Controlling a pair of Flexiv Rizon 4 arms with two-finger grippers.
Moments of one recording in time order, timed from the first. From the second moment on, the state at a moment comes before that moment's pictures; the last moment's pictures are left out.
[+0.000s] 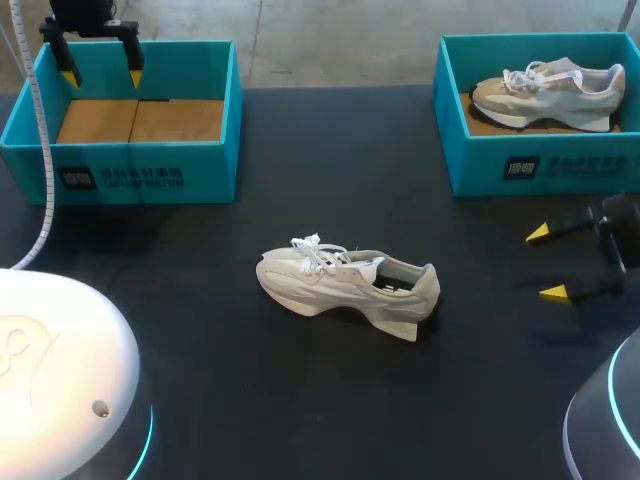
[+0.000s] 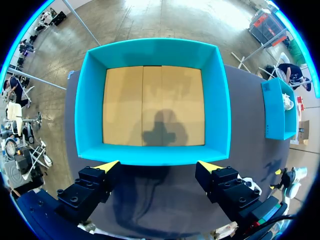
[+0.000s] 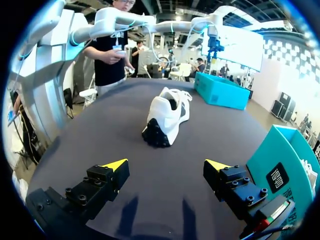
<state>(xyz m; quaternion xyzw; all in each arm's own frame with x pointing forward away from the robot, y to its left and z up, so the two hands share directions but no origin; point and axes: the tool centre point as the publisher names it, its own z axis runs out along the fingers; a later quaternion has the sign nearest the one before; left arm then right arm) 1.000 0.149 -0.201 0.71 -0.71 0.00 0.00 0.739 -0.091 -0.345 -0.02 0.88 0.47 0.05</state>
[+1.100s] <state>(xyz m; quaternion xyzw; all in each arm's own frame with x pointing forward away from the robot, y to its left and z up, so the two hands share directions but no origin) 1.000 0.149 -0.201 0.71 -0.71 0.00 0.00 0.740 -0.092 -0.346 -0.01 0.88 0.47 0.05</state>
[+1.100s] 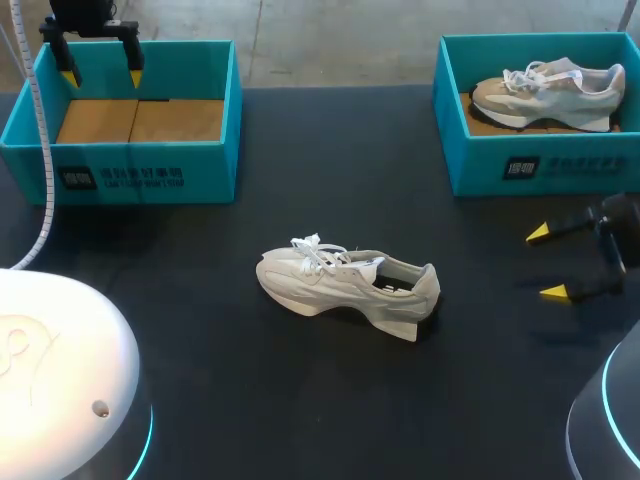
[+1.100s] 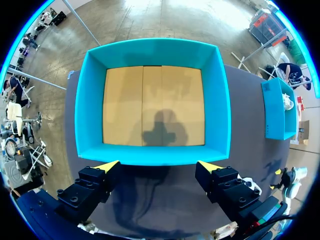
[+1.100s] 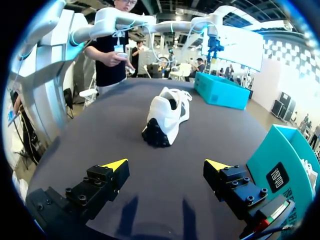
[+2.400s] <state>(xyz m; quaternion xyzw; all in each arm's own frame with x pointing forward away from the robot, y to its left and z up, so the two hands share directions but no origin) 1.000 0.149 -0.201 0.71 -0.71 0.00 0.00 0.705 -0.015 -0.378 0.13 0.87 0.47 0.12</state>
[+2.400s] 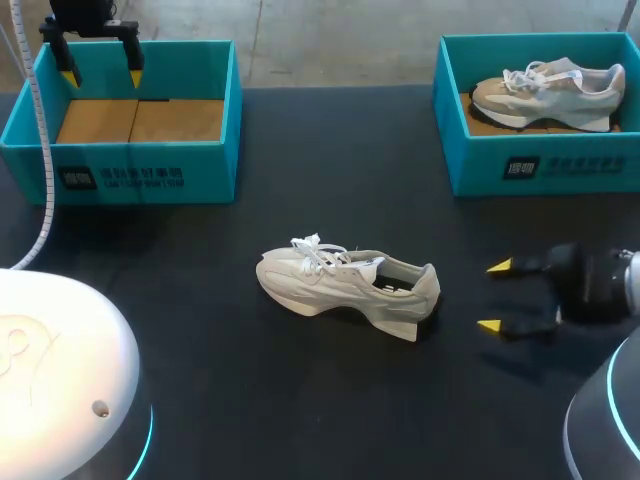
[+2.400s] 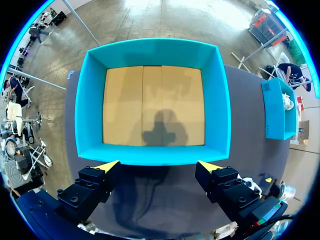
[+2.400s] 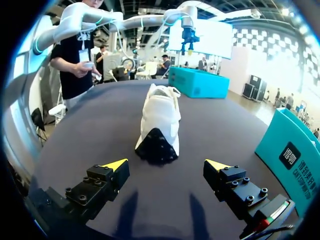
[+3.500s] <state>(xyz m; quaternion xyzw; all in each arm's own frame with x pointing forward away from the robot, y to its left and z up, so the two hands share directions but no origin) 1.000 0.149 -0.201 0.71 -0.71 0.00 0.00 0.712 0.050 -0.395 0.18 0.84 0.49 0.14</state>
